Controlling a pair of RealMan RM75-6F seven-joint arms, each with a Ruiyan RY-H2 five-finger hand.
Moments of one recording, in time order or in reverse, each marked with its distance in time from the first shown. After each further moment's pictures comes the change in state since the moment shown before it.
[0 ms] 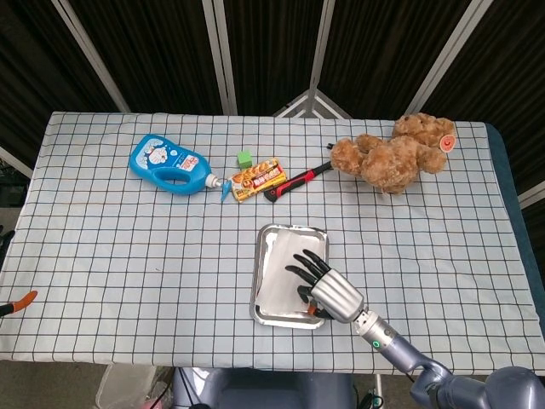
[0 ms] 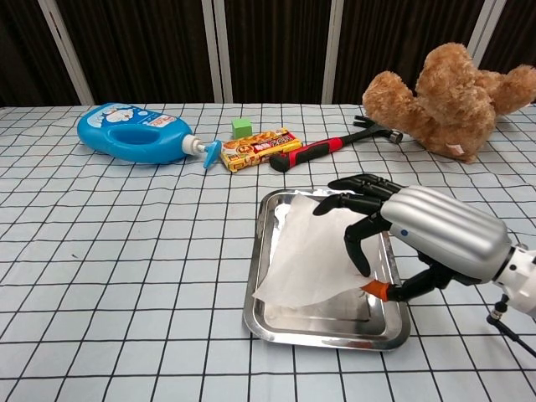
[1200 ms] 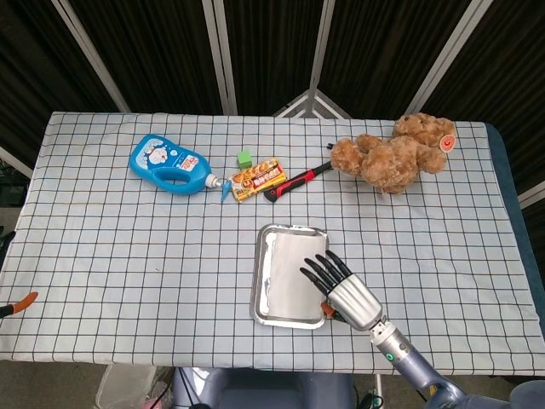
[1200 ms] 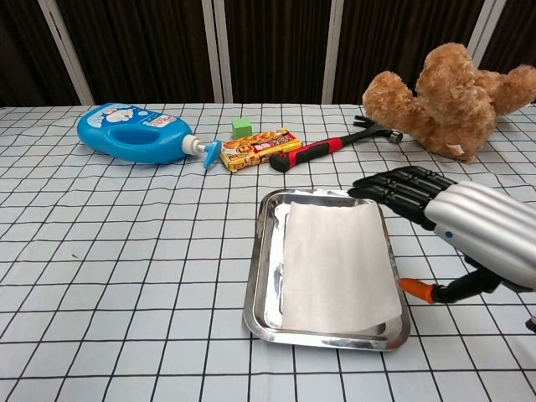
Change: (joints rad) left arm 0.003 0.007 0.005 -0.003 0.012 0.006 -0.016; right arm -0.090 0.104 -0.016 -0.172 0.074 0.025 -0.258
